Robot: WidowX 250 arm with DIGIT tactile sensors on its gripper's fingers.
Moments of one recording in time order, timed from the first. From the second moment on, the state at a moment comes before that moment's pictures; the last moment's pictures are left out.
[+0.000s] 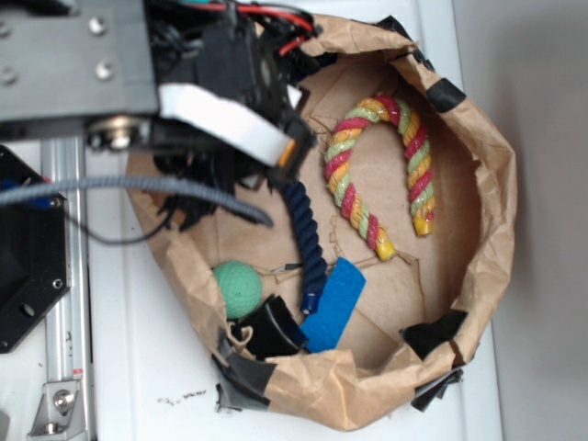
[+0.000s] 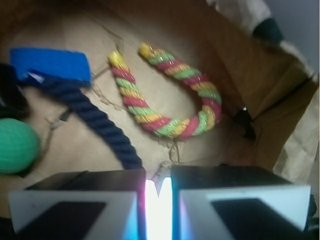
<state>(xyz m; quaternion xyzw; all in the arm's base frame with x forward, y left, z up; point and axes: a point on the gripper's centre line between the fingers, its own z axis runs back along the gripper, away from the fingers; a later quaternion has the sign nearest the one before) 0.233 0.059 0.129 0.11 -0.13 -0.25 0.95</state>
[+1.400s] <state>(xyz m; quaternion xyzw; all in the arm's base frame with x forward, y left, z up) 0.254 0.045 0.032 -0.03 -0.05 -0.41 0.91</state>
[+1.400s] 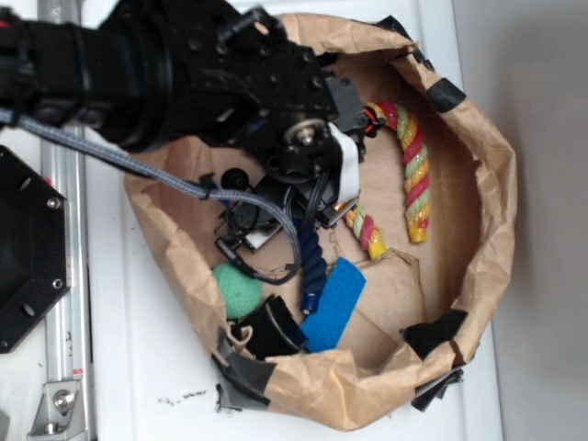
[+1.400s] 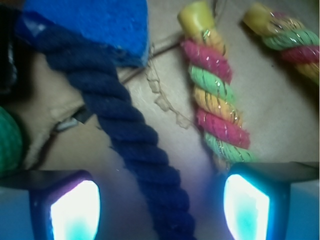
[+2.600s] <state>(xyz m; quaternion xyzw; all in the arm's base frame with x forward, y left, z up) 0.250 0.079 0.023 0.04 -0.04 -0.32 0.94</state>
